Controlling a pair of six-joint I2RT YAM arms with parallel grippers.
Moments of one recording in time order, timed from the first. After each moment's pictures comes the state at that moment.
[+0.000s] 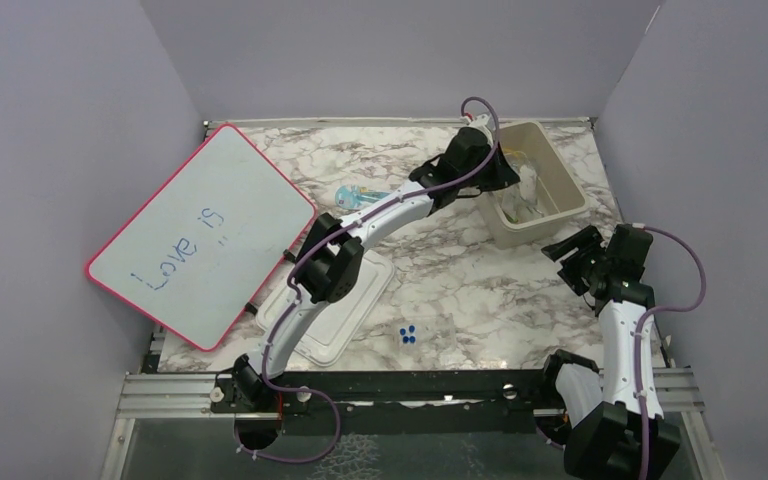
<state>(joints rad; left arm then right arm) -0.83 2.40 2.20 -0.07 0.19 -0.79 -0.37 0.84 0.60 -0.52 -0.28 0.66</state>
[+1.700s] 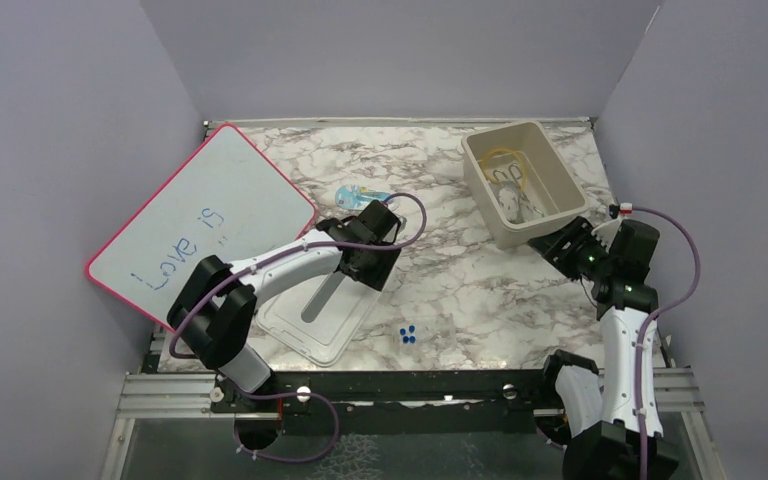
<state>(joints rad) -0.76 1.57 1.09 -0.64 -0.01 -0.25 -0.34 0.78 0.64 -0.49 -0.57 0.52</state>
